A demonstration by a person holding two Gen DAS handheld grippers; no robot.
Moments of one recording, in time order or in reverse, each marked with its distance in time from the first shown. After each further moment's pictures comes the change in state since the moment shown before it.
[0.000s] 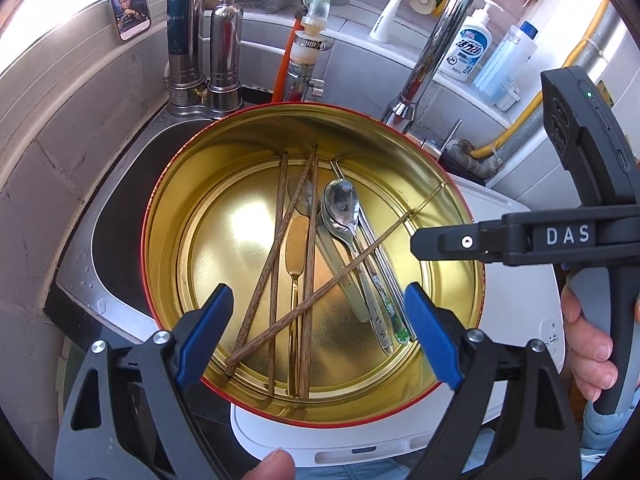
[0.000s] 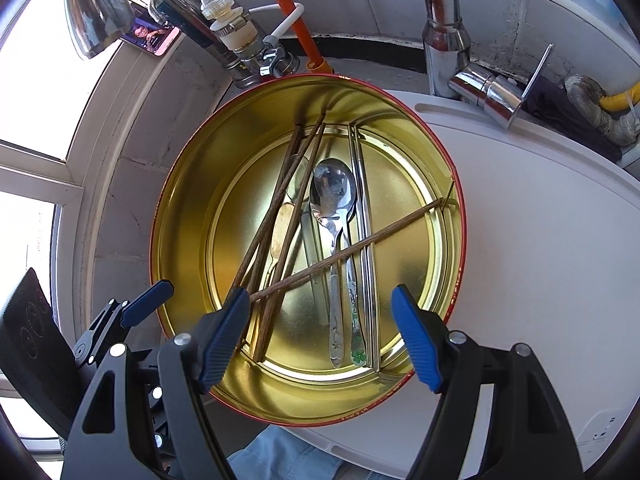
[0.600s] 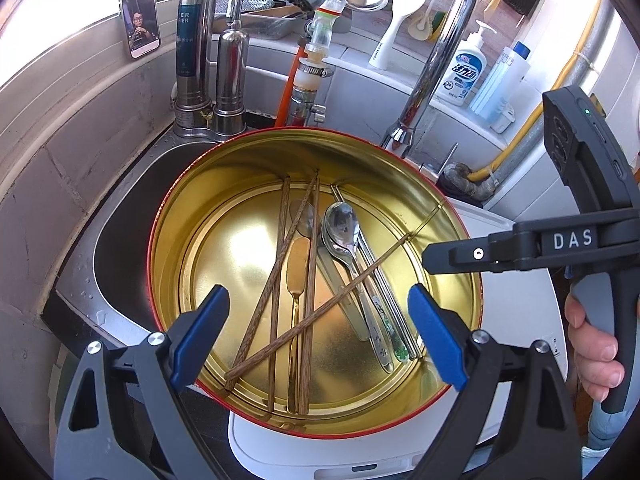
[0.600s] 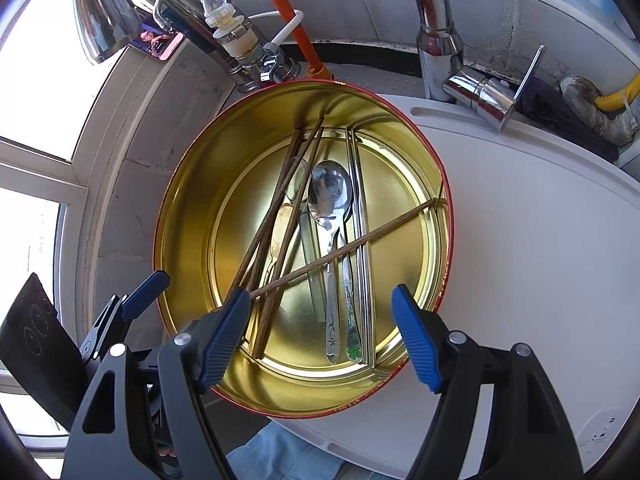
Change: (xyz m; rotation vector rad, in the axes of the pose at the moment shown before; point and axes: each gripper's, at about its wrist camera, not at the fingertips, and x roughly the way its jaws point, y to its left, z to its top) left arm -0.008 0.002 -0.006 -0.009 -0.103 0.009; right arm -0.009 -0.004 -0.003 0.002 -0.026 0.016
